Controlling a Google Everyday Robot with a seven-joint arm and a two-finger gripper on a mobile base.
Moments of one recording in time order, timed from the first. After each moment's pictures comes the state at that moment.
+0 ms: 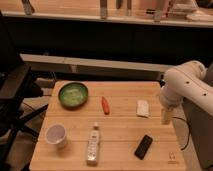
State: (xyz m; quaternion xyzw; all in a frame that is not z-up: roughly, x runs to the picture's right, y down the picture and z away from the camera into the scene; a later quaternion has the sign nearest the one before) arm 0.285 0.104 0.684 -0.28 0.02 0.02 0.96
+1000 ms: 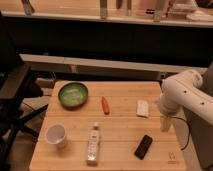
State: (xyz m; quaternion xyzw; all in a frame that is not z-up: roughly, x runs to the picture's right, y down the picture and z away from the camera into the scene) arm 0.280 0.146 0.694 -0.29 0.02 0.01 0.96
